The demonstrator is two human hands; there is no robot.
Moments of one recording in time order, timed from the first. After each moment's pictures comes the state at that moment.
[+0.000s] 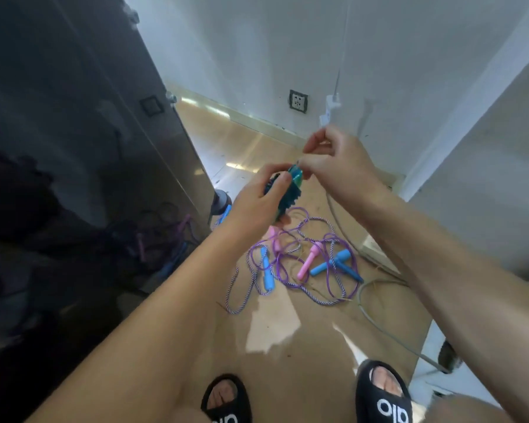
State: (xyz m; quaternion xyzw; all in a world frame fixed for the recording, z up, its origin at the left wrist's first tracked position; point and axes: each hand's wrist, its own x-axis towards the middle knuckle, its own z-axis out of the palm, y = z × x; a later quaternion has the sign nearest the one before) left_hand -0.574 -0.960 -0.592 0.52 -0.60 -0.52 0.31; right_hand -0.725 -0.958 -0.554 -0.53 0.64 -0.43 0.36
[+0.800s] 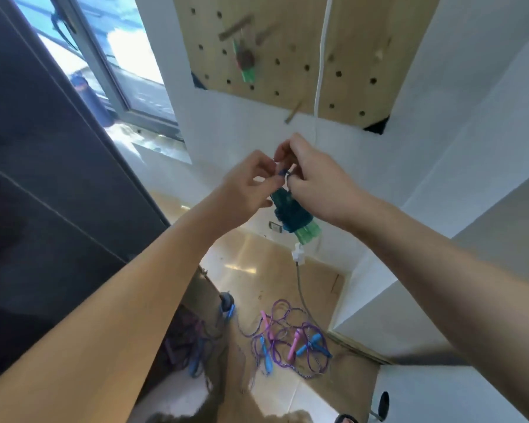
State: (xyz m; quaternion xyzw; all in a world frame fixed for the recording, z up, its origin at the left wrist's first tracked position) left_hand -0.585 -1.136 -0.036 0.44 -0.68 -0.51 0.28; right_hand -0.734 -1.094 -0.019 -0.66 0.61 -0.34 0.26
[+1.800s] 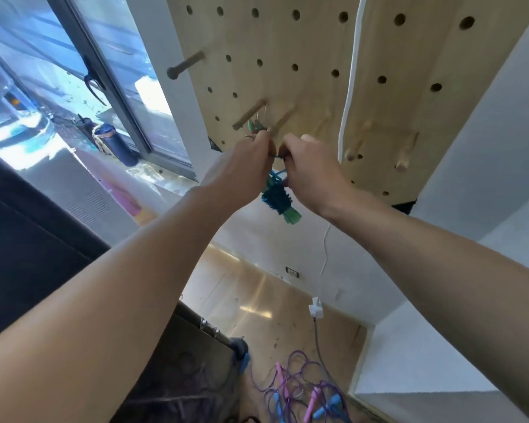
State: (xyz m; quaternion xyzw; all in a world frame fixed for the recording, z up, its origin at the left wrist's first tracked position) left_hand -0.634 -1.334 0.069 0.46 -0.87 -0.05 0.18; right_hand -0.771 -1.292 0.058 -0.70 0.65 -0.30 0.08
